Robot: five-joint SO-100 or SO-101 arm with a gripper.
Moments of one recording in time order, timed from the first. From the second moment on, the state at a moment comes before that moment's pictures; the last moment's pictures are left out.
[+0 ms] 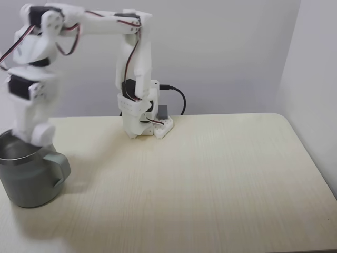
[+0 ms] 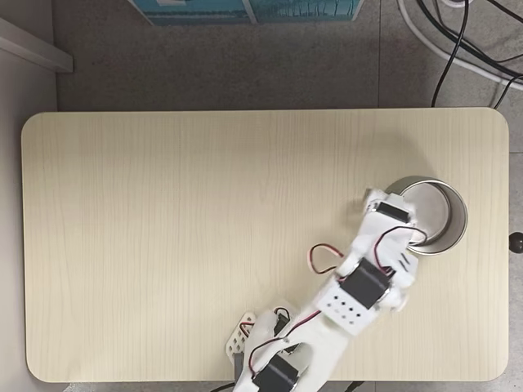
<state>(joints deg) 41.5 81.7 91.2 78.4 -18.5</state>
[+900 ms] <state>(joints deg) 47.7 86.2 91.1 74.4 -27.4</state>
